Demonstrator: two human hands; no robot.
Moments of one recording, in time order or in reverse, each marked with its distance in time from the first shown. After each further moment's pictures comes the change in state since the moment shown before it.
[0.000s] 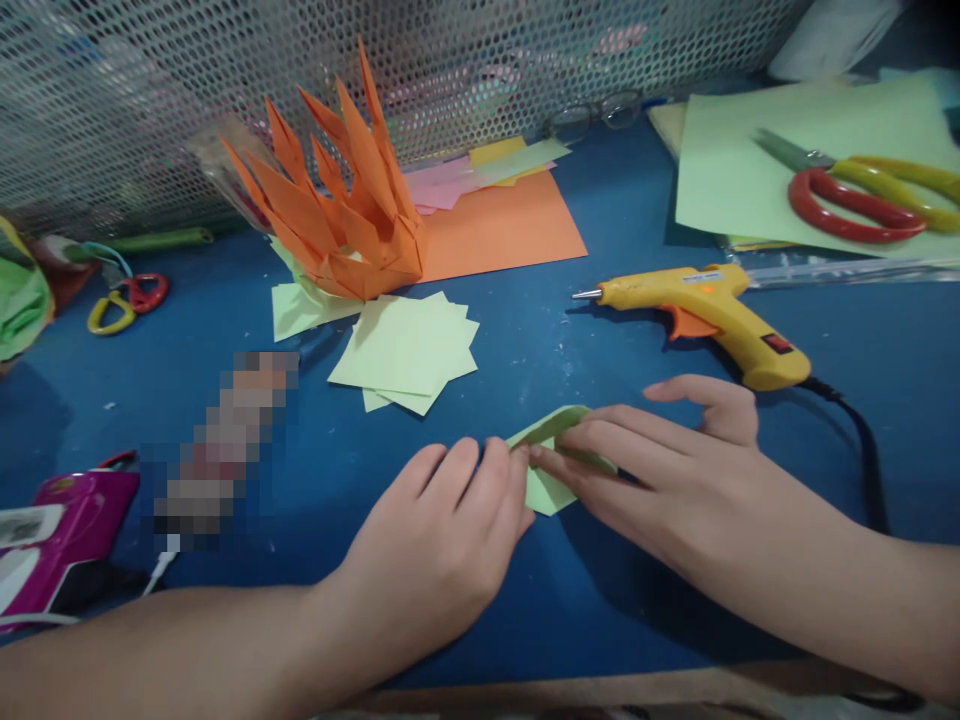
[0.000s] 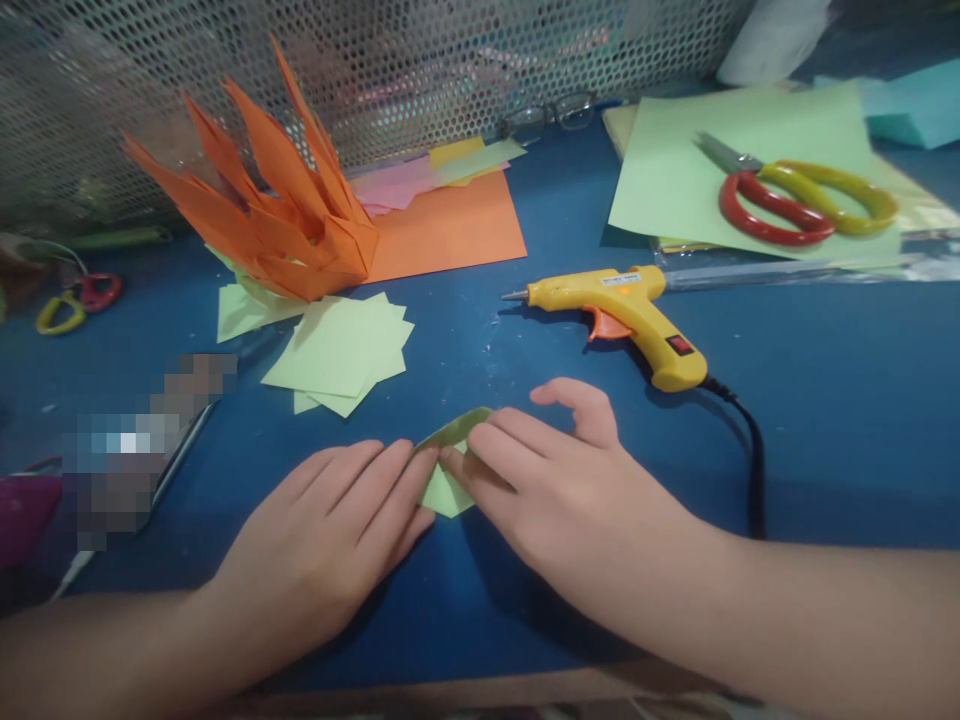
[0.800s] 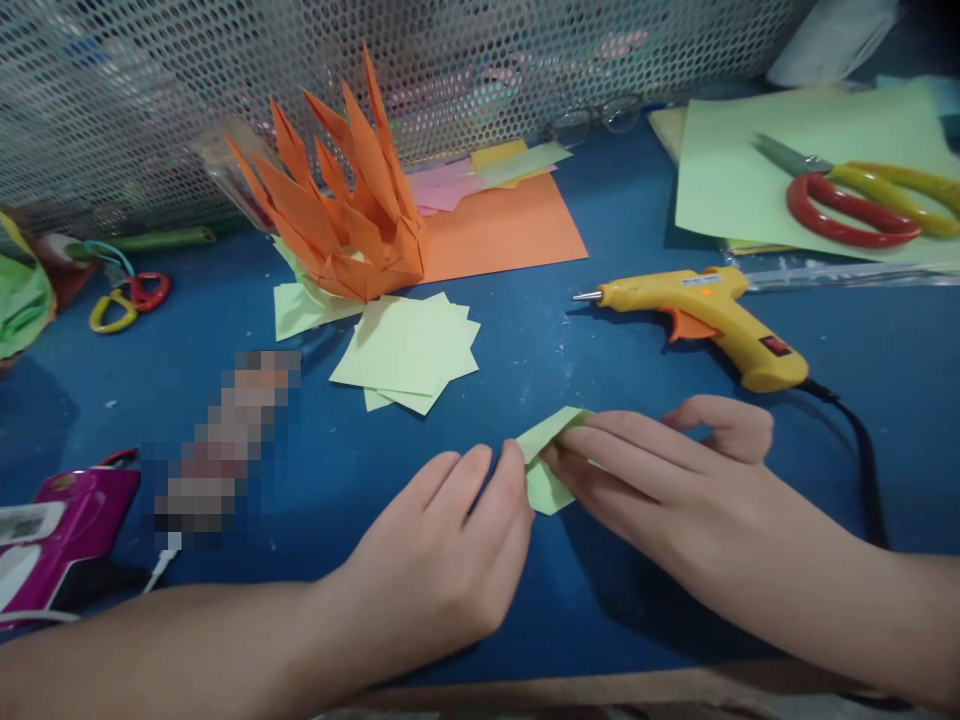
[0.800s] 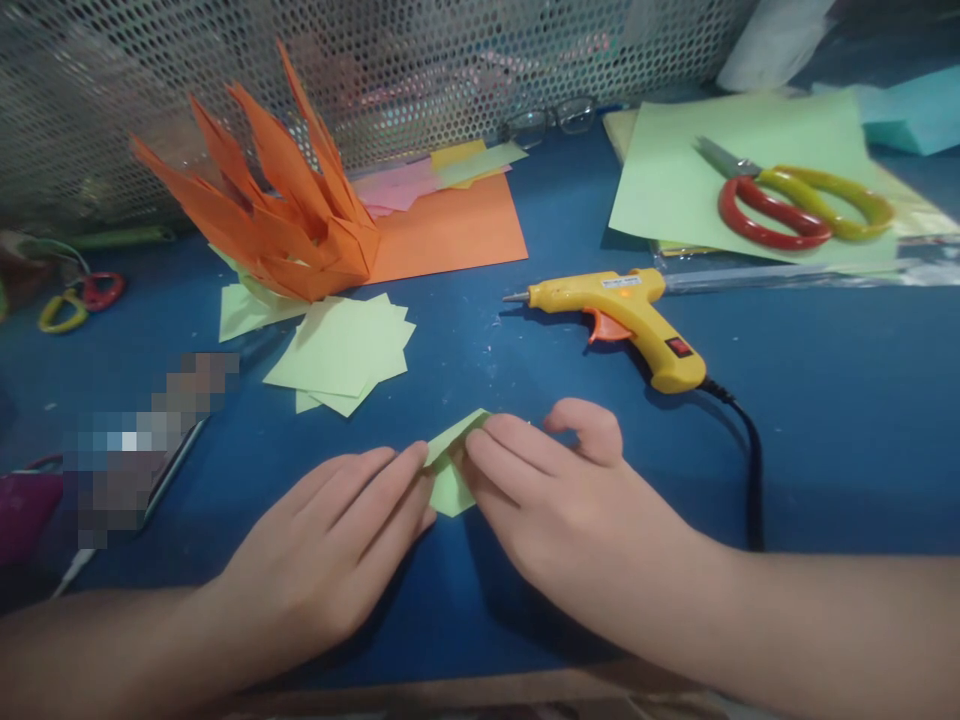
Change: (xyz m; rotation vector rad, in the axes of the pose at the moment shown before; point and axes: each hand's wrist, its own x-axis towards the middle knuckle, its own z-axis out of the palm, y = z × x) left_hand -0.006 0.000 -0.001 -0.025 0.084 0.088; right_hand -0.010 -0.005 0.007 -0.079 -0.009 -0.006
